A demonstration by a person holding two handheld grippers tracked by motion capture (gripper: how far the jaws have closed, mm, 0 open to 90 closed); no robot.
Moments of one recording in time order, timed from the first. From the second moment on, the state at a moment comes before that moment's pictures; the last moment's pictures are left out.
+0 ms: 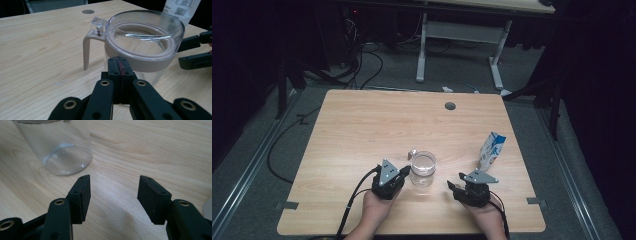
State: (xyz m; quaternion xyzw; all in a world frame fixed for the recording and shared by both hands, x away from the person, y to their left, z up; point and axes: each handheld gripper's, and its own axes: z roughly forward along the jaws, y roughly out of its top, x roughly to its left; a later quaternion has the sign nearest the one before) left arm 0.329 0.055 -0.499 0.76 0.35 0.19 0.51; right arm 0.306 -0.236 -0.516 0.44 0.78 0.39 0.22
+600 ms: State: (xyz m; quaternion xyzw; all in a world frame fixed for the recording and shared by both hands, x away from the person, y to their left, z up) left arm 0.324 0.054 -0.497 0.77 0.34 0.20 0.50; right arm 0.306 -0.237 -0.515 0.45 0.77 0.39 0.22
